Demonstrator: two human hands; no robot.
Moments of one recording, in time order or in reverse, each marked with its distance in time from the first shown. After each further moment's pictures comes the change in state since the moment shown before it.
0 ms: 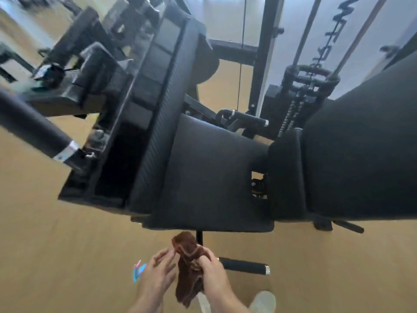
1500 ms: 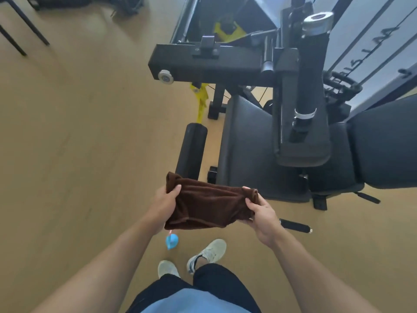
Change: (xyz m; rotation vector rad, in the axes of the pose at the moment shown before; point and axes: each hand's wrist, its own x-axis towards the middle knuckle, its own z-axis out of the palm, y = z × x) left_hand 0.067 0.179 -0.252 0.387 -0.262 0.247; right_hand -0.007 -0.037 0.185 0.276 0.323 -0.143
